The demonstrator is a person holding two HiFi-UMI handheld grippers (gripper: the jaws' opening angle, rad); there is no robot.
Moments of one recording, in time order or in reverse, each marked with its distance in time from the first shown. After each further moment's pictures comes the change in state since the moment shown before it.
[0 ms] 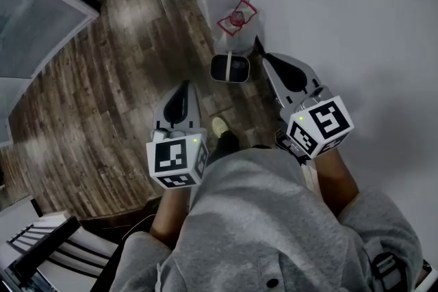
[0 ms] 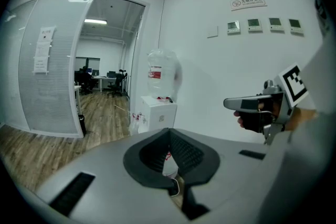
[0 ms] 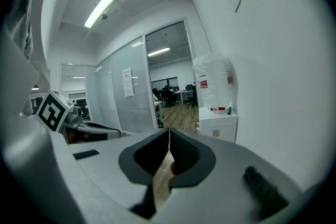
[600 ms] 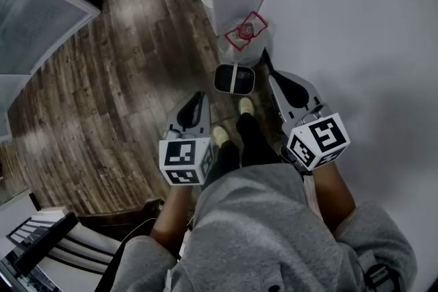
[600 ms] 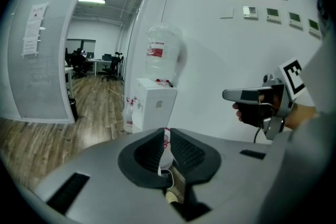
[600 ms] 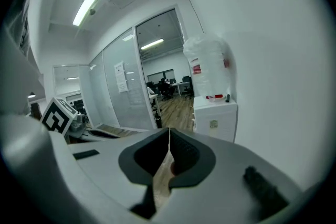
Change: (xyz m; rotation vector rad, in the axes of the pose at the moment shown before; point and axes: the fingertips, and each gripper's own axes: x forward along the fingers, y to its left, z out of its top) left arm 0.100 0.019 -0.037 -0.060 0.162 -0.072; right arm 0.072 -0.057 -0.025 0.066 0.085 -0.011
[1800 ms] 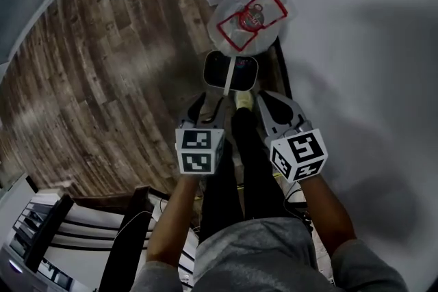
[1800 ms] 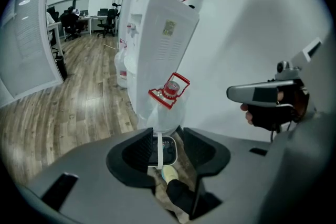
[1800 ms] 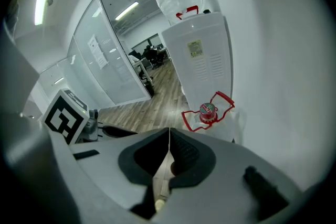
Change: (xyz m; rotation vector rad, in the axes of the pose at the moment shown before) left arm 0.269 0.037 -0.199 -0.084 0.428 -0.013; right arm 0.170 -0.128 -0.250 0.195 0.379 0.007
